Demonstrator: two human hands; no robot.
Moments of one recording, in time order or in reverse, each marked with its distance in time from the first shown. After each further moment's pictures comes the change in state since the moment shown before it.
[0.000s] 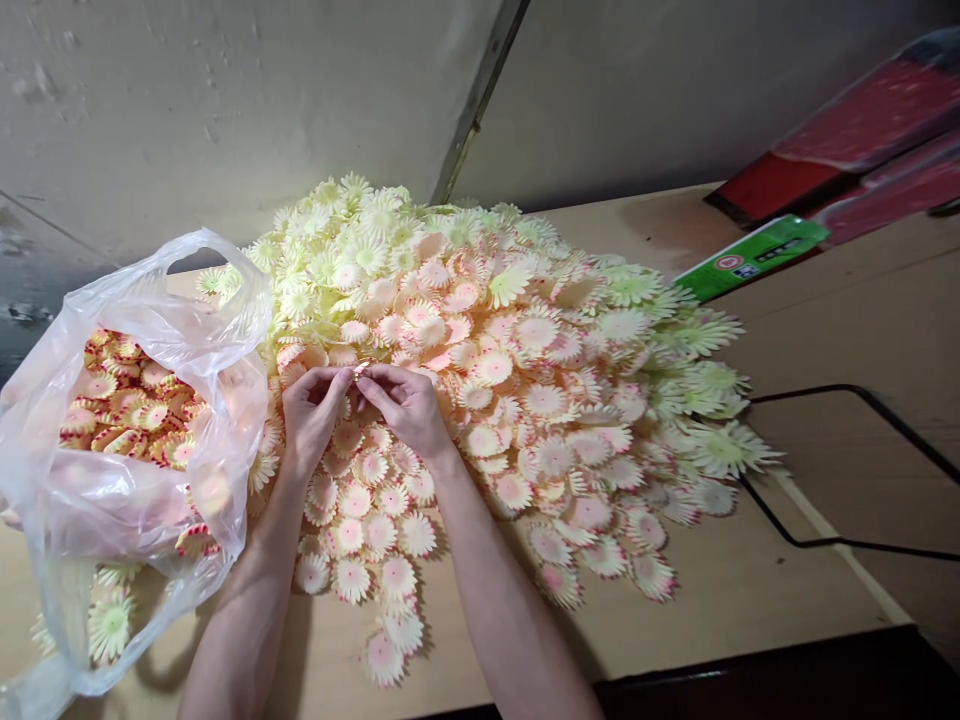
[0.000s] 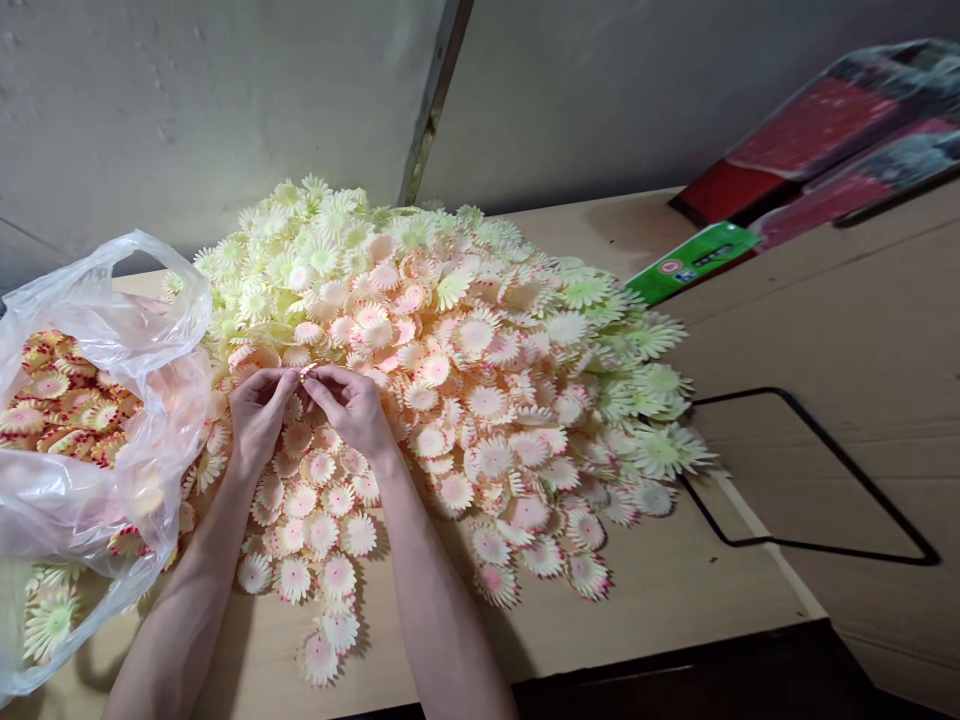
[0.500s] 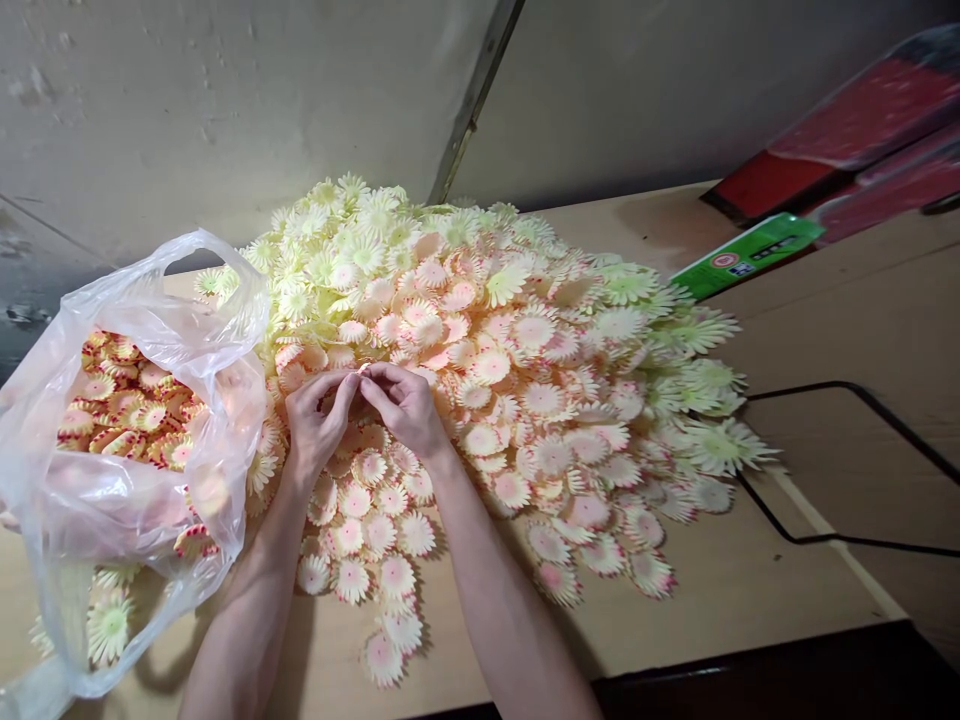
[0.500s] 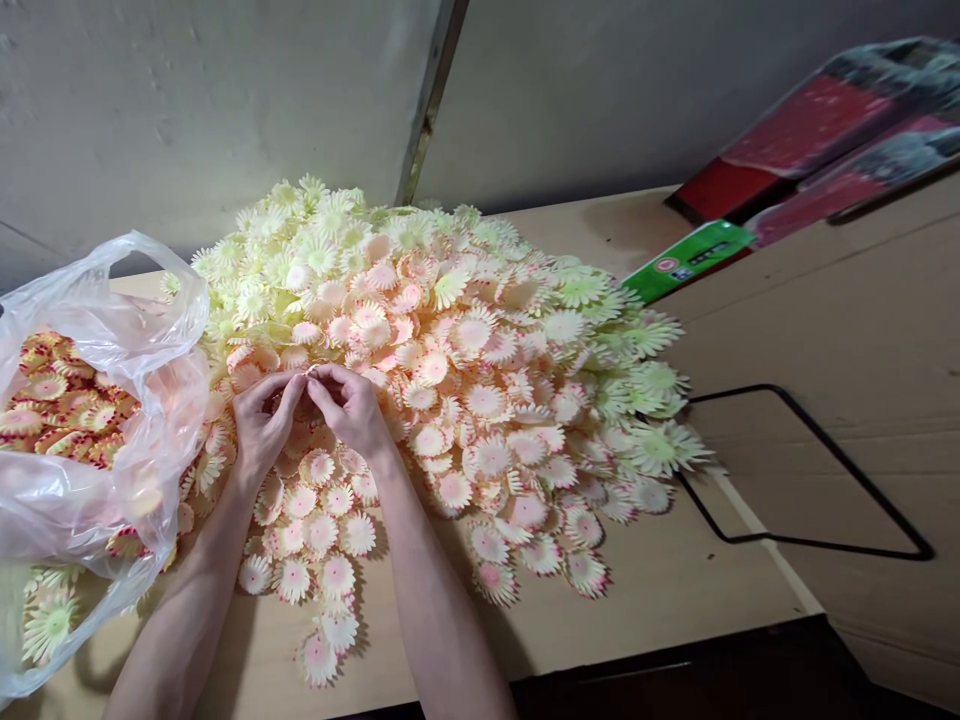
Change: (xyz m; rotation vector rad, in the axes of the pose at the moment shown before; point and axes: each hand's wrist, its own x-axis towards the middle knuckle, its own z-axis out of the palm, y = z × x) left_hand -0.004 -0.003 0.002 0.192 -0.035 0.230; right_hand 0.000 0.002 0.000 -0.016 0.008 0.025
